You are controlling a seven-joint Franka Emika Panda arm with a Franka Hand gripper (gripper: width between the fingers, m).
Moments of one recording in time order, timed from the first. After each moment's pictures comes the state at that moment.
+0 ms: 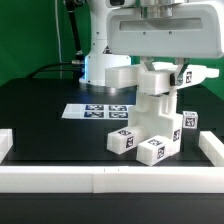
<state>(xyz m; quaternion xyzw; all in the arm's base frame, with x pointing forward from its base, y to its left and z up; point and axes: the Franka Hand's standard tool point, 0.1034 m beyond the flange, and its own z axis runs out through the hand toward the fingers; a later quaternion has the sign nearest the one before) 0.555 0.059 0.127 -0.93 0.36 0.02 0.05</state>
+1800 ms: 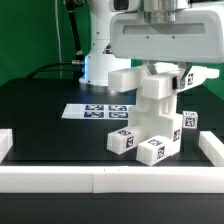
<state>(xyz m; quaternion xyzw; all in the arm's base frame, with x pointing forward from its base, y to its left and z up) 0.550 0.065 0.122 -0.93 0.36 0.02 0.05</state>
